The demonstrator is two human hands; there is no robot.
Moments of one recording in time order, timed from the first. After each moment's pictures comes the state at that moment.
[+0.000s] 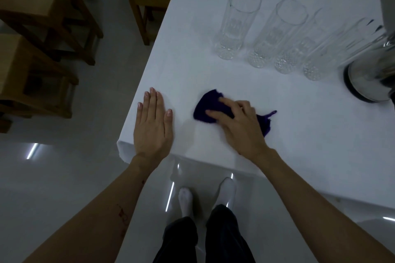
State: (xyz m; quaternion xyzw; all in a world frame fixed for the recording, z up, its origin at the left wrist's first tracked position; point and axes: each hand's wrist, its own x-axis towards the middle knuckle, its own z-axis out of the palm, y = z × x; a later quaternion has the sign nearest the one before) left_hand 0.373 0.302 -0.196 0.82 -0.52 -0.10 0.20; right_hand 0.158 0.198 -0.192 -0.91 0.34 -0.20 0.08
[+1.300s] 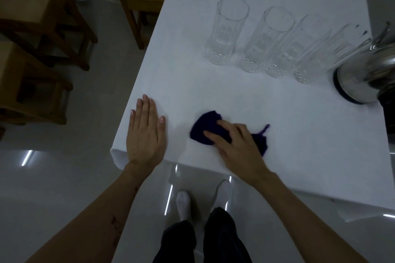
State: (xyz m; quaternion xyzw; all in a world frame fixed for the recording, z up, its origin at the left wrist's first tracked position) left_hand 0.373 0.302 -0.196 0.83 -0.52 -0.10 0.18; right_hand 0.131 0.235 -0.194 -0.93 0.34 -0.16 0.06
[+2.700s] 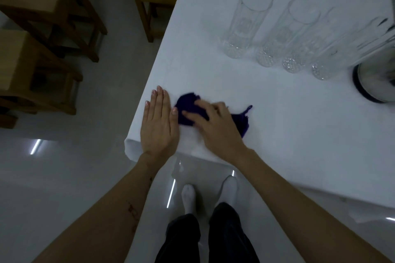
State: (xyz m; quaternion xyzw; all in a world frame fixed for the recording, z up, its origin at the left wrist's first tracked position) left_hand 0.377 0.303 -0.197 0.82 -0.52 -0.11 0.23; right_hand 0.218 0.230 -0.190 -0.94 0.29 -0.17 0.11
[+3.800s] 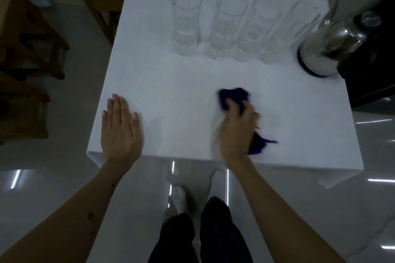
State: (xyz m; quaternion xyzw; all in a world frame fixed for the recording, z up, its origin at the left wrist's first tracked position) left_hand 0.373 0.302 -0.196 0.83 -0.52 -0.09 0.17; right_hand 0.125 0.227 -0.186 -0.68 0.69 -0.24 0.06
